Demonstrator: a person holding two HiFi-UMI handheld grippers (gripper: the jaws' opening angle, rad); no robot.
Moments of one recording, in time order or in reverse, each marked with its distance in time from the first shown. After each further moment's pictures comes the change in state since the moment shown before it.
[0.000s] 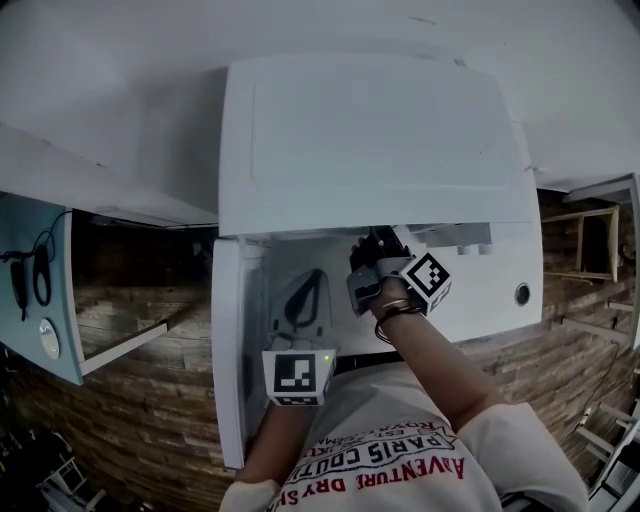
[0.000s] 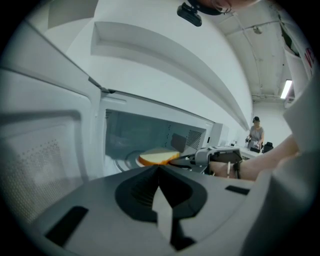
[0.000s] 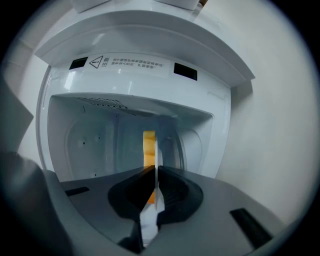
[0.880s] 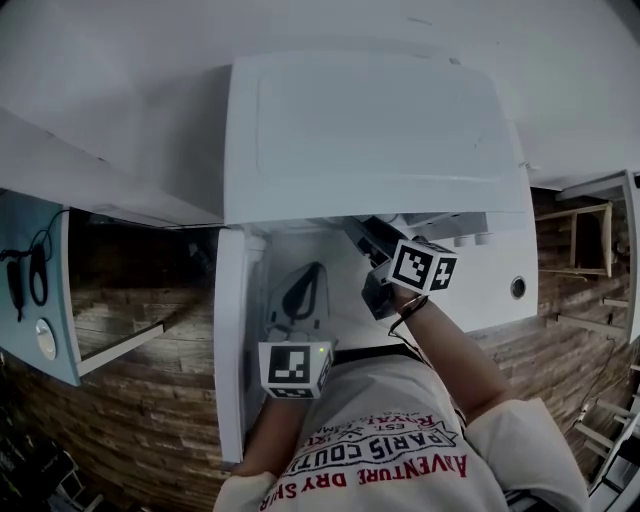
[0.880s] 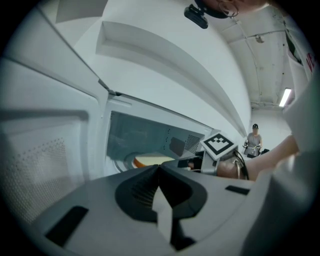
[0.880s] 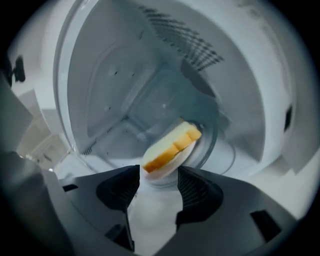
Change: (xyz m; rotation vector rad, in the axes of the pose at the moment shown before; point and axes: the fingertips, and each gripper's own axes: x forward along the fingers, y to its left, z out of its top) left arm -0.006 0.004 0.002 -0.060 -0.034 -0.028; right arm -0.006 0.011 -0.044 -0.709 0.468 -0.035
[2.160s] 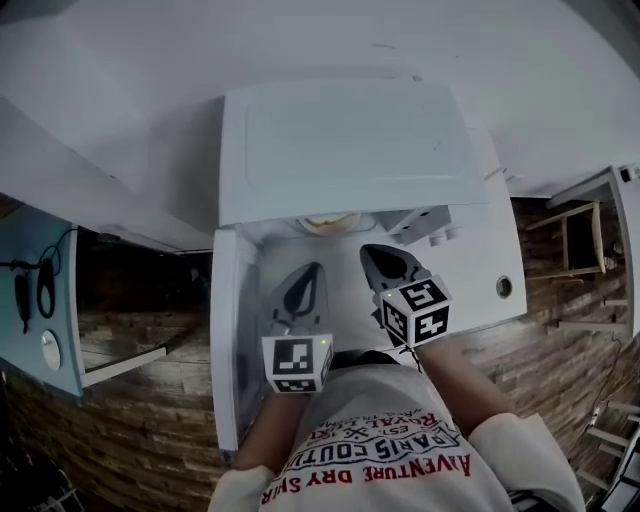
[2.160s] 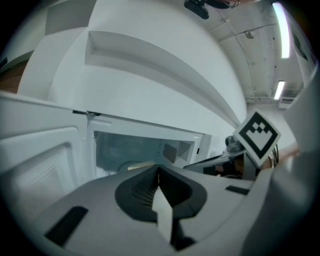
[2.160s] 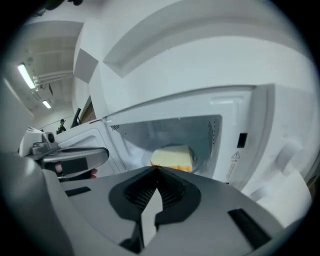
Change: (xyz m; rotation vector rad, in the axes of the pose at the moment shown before) left arm -0.006 -0.030 0.025 0.080 -0.038 -0.001; right arm -0.090 0.043 0.004 -0.615 0.035 -0.178
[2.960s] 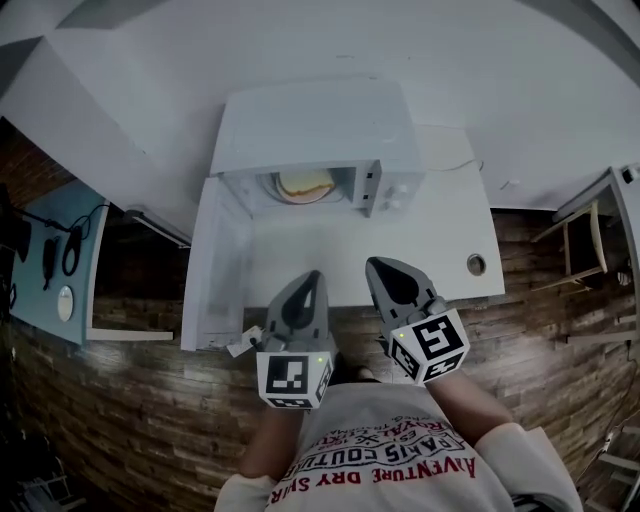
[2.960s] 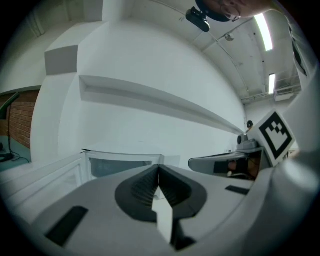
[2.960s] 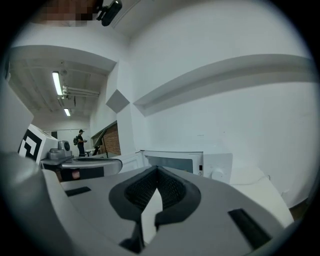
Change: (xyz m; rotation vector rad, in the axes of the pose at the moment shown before) left arm -0.128 -0.162 0.045 0.071 -0.155 0.063; right arm -0.231 0.033 0.007 -0.107 -0.340 0.085
